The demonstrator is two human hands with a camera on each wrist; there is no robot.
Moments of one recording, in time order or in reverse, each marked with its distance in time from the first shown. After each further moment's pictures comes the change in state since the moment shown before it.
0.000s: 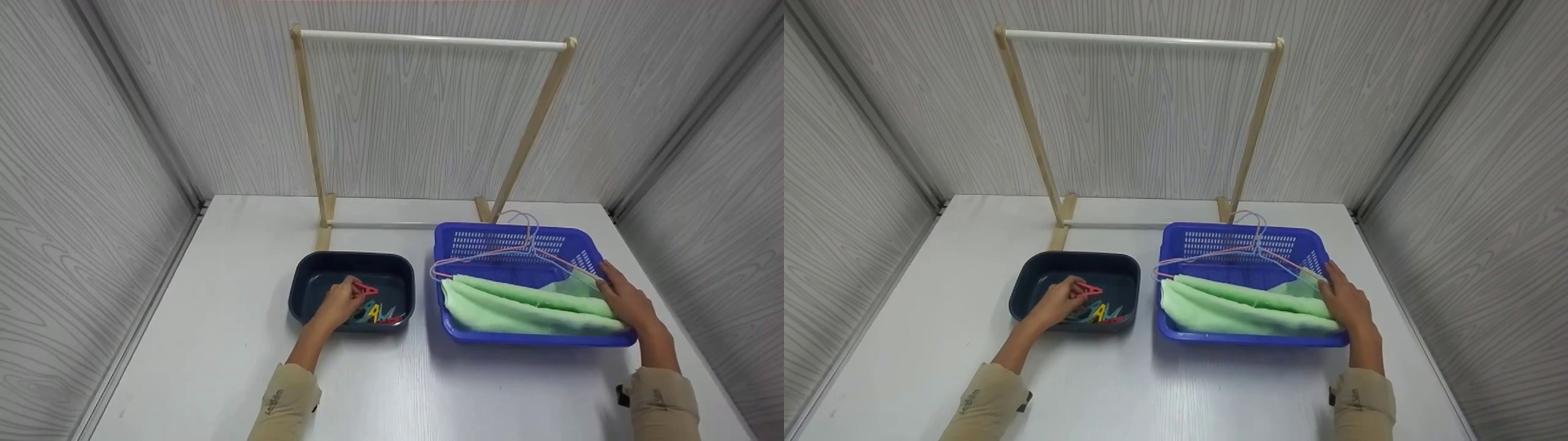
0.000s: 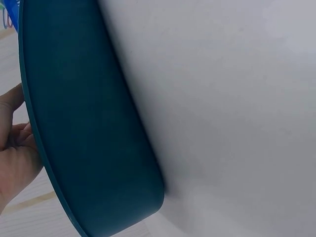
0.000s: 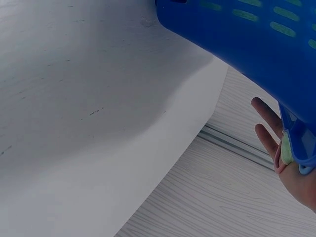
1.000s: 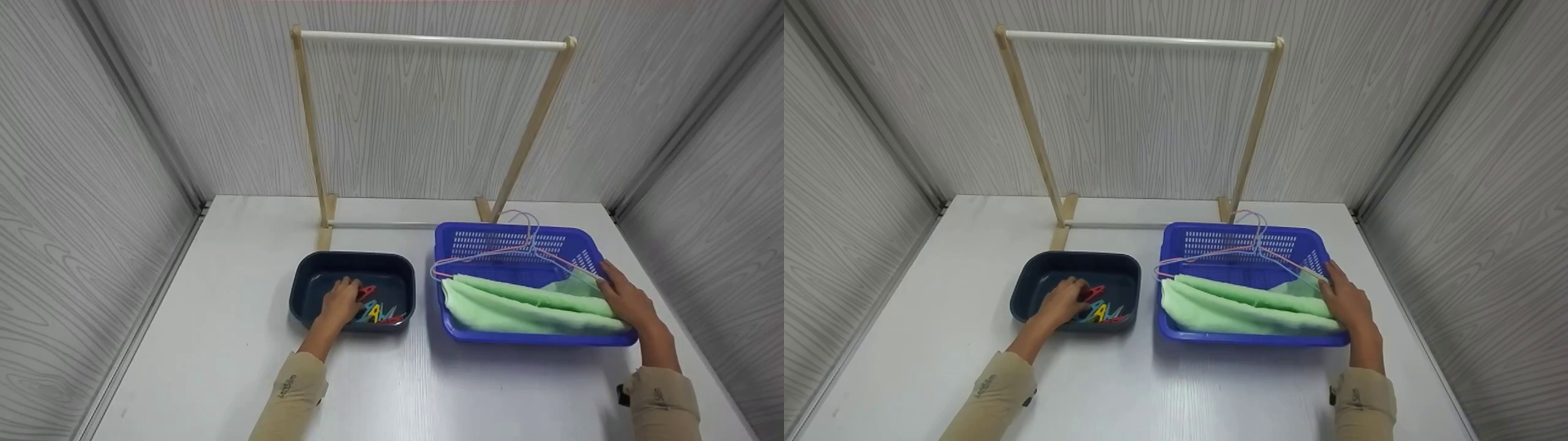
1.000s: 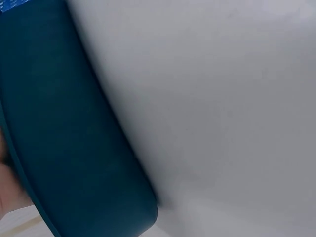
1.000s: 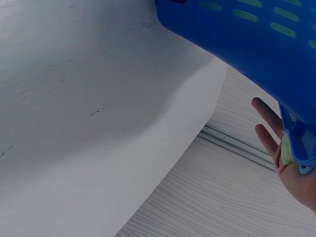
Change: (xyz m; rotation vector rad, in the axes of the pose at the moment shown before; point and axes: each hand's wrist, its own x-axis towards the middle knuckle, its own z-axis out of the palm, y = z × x) left_hand 0.010 -0.005 0.013 0.500 -0.046 -0.073; right_hand -0.002 -0.001 0.000 0.015 -0.017 0.016
